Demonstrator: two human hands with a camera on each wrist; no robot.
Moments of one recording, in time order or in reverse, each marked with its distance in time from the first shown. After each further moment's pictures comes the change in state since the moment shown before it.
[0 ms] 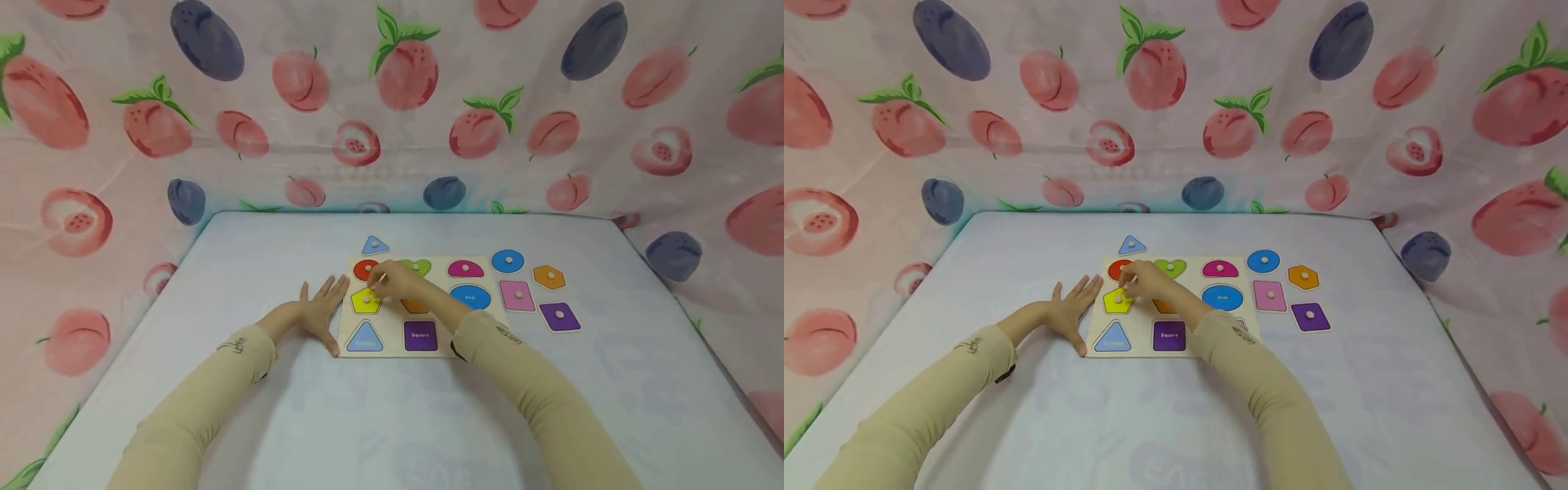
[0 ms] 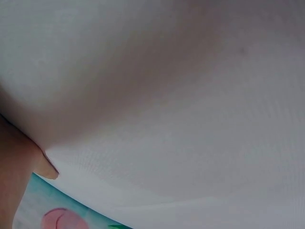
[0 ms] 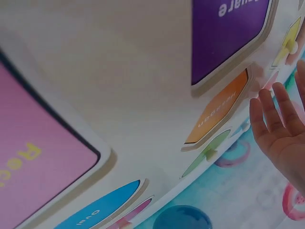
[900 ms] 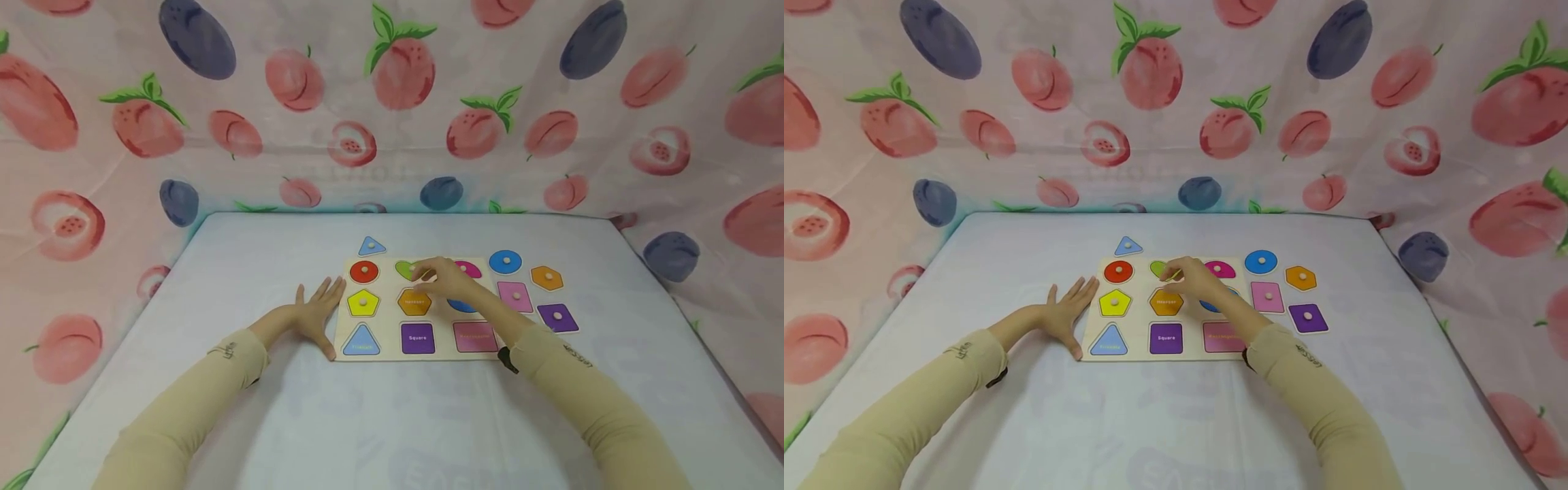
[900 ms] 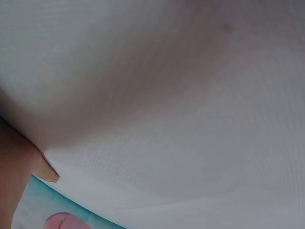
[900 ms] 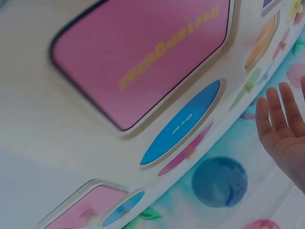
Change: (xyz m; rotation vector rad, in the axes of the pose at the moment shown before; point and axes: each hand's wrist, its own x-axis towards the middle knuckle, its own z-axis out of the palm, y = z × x) left_hand -0.004 0.002 -0.003 -0.034 0.000 0.020; right_hand -0.057 0.044 -0.046 0.031 0.124 -0.020
